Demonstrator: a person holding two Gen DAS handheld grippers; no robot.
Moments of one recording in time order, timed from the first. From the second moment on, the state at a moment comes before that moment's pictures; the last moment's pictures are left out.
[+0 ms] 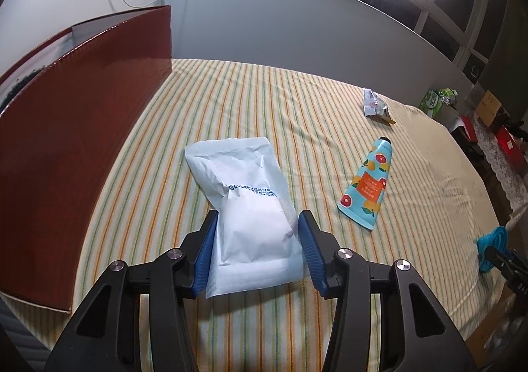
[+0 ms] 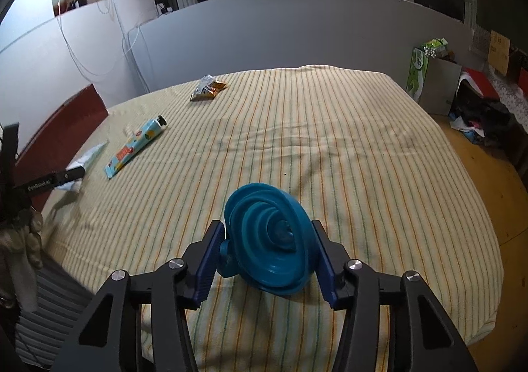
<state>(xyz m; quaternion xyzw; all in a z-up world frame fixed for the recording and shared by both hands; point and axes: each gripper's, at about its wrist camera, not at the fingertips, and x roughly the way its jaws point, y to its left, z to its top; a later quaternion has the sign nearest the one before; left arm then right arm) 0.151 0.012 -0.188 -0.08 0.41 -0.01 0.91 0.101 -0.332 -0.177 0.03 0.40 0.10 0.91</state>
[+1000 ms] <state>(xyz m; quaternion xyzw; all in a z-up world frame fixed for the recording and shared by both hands) 0.130 0.020 -0.132 -0.10 0.36 -0.04 0.93 0.105 -0.309 -0.119 0.01 0.33 0.13 0.93</state>
